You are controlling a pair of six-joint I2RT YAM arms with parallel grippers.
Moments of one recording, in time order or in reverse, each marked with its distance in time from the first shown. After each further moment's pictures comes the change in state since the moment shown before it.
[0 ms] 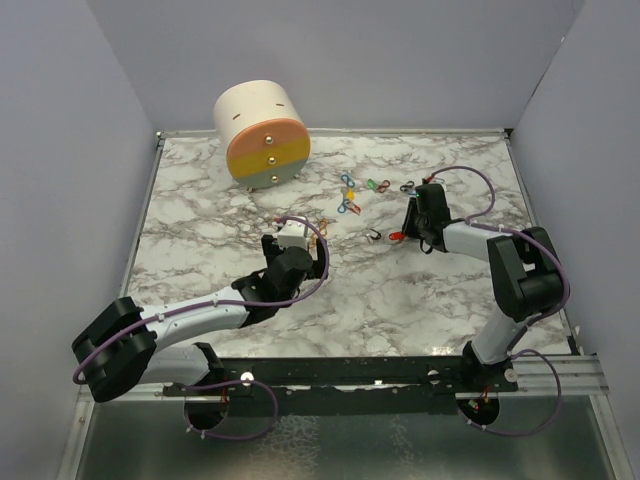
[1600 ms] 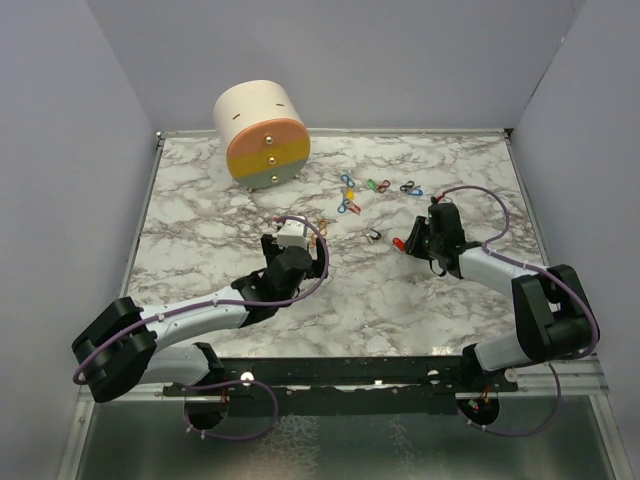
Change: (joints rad) left arm 0.005 0.000 -0.001 0.007 0.002 0.000; right arm 0.000 -0.274 -0.230 -0.034 -0.128 0.055
